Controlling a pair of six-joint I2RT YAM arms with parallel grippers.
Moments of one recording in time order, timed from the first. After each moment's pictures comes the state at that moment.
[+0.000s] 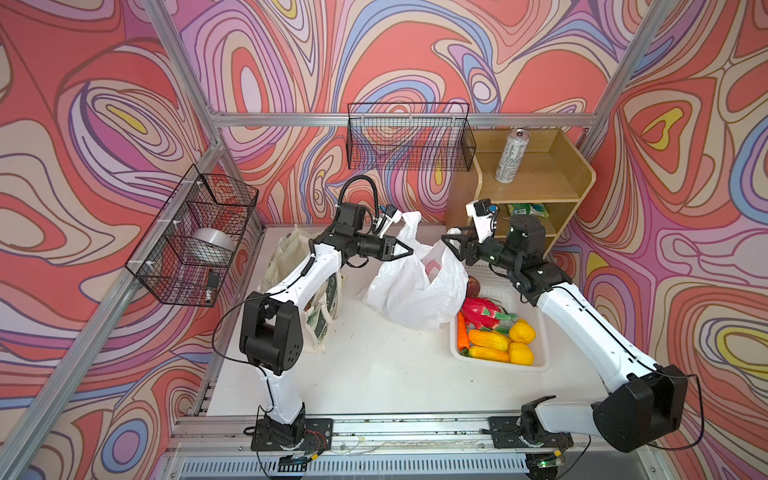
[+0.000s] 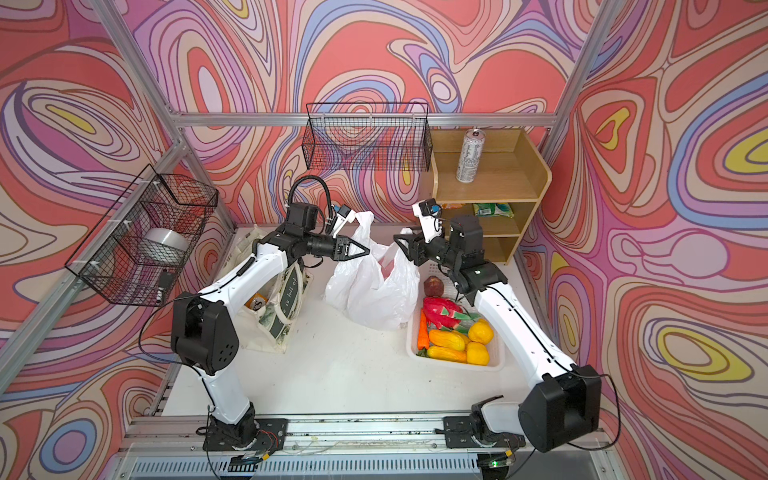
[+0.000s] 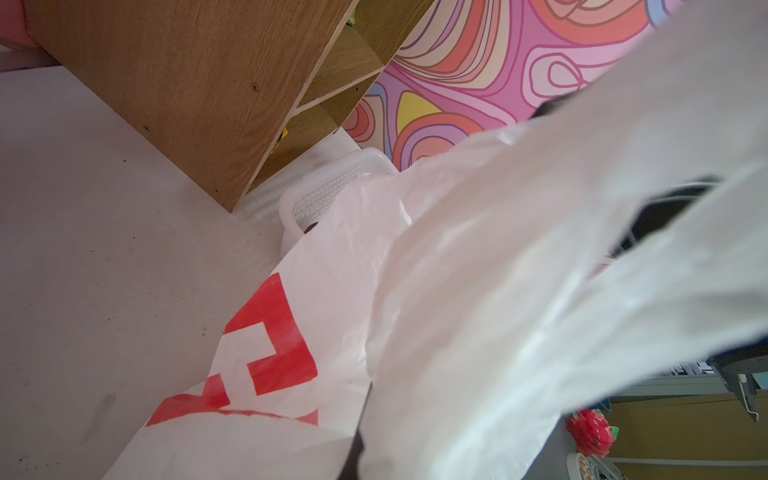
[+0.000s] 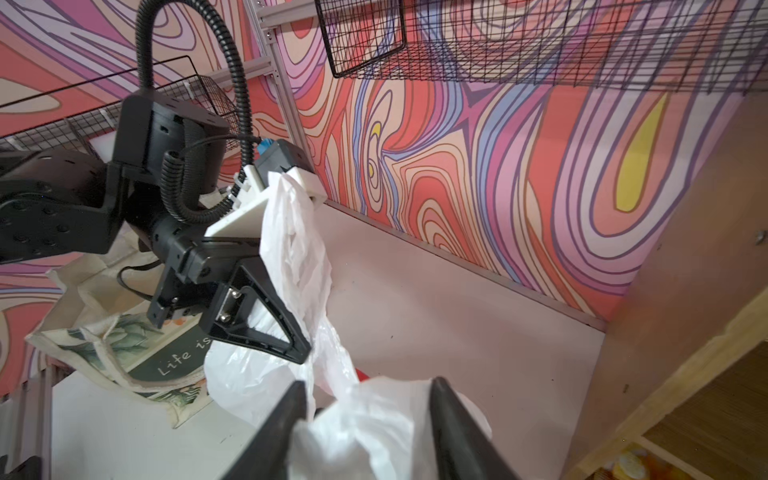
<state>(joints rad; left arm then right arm) -0.36 1.86 1.63 -0.43 1.01 -0.20 0.28 1.34 1.23 -0.13 -0.52 0.04</state>
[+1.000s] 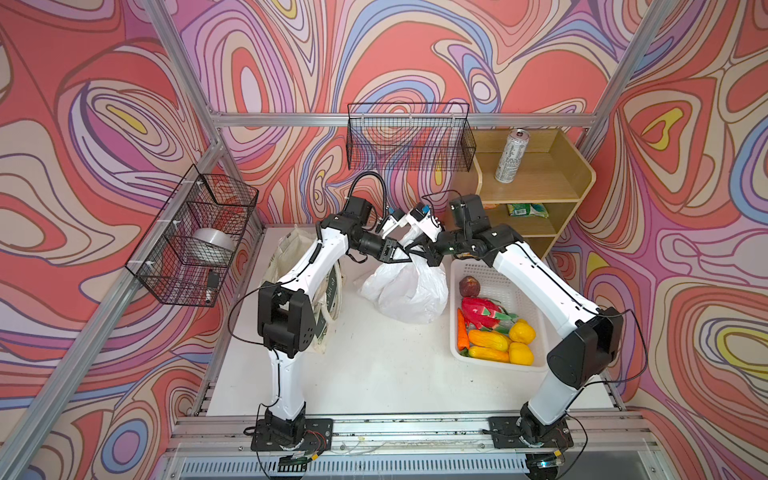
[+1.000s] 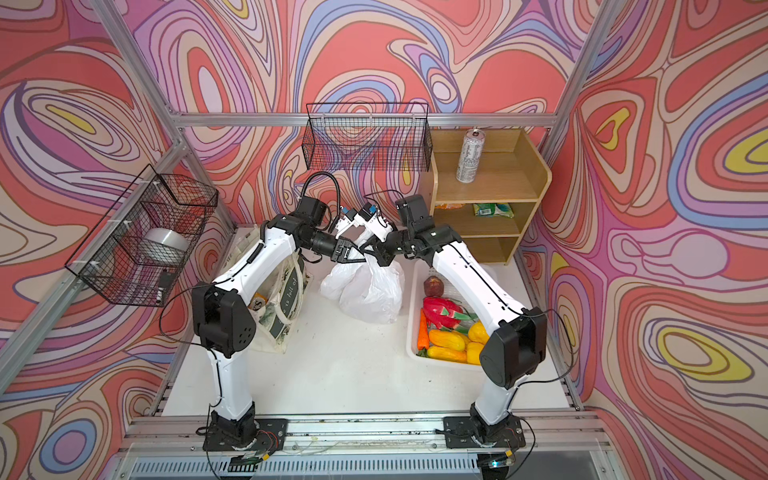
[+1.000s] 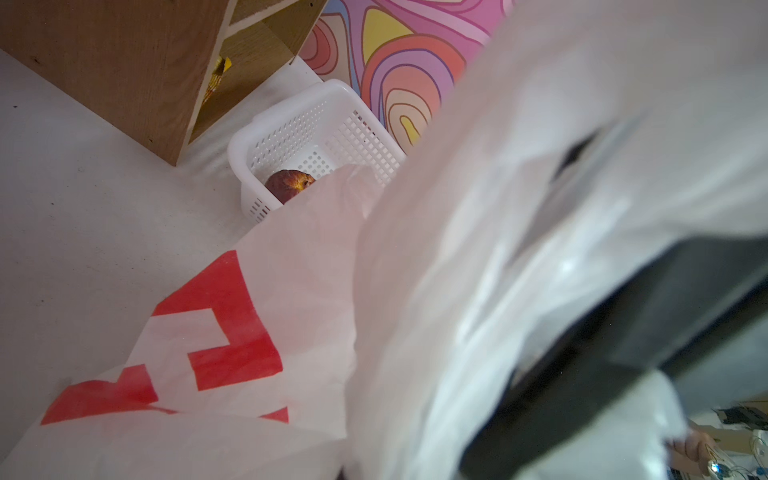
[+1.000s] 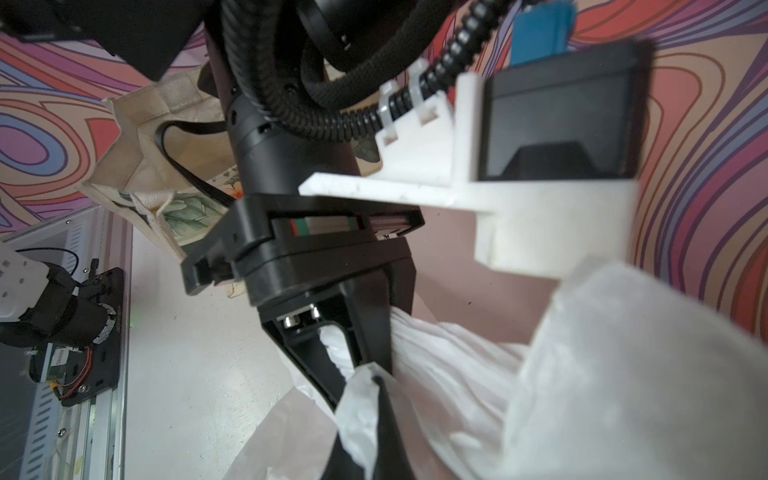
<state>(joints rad) -0.36 2.02 1.96 -0.99 1.12 0.20 0.47 1.74 1.75 -0.67 -0.59 -0.32</state>
